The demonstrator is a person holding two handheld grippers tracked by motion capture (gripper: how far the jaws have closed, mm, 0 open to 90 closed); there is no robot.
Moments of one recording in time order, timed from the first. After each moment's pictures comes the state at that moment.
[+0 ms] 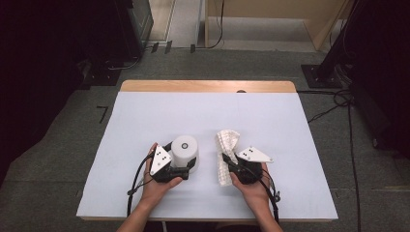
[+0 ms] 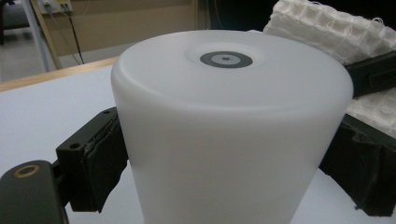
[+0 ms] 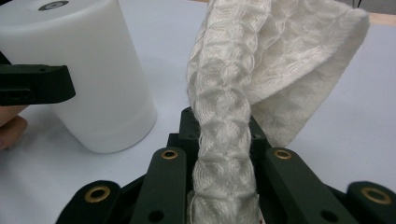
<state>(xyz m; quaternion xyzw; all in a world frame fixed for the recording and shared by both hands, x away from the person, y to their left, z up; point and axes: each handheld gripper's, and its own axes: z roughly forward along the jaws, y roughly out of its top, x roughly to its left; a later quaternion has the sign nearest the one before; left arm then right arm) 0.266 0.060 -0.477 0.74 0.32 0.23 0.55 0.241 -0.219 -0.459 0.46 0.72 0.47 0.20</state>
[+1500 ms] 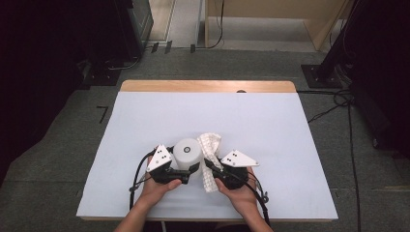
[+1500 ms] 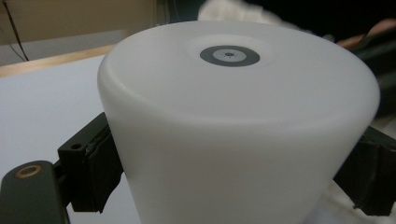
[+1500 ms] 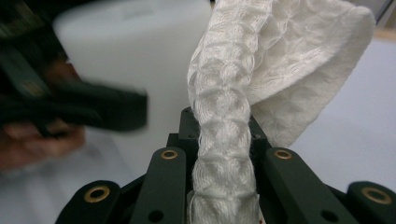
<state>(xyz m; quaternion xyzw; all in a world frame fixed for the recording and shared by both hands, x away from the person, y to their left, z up) 0.262 0.060 -0.457 0.76 0.29 0.15 0.57 0.230 -0.178 -0.447 0.40 0.74 0.51 0.17</state>
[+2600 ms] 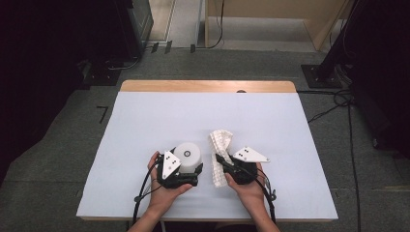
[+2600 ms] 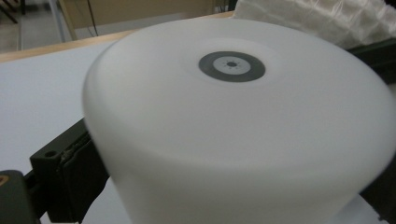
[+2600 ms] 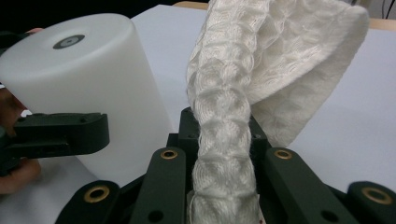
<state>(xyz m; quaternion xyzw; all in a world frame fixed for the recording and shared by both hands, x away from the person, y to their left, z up) 0.244 0.031 -0.471 0.75 0.38 0.23 0.50 0.241 -0.207 -0.457 0.44 0.72 0.50 0.18</state>
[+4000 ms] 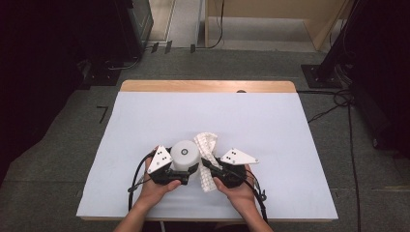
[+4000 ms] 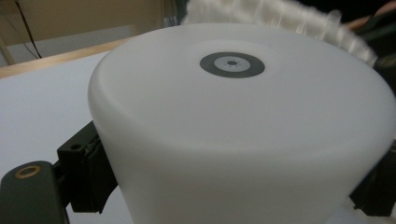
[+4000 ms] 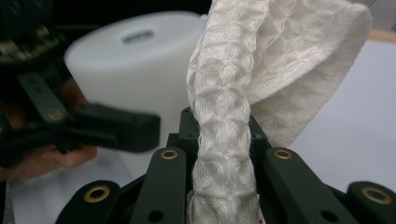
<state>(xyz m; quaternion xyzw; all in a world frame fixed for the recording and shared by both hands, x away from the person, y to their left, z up) 0.258 0.058 -0.459 0.77 0.29 0.17 0.54 0.234 -0.177 -0.446 0.39 0.74 0.54 0.15</state>
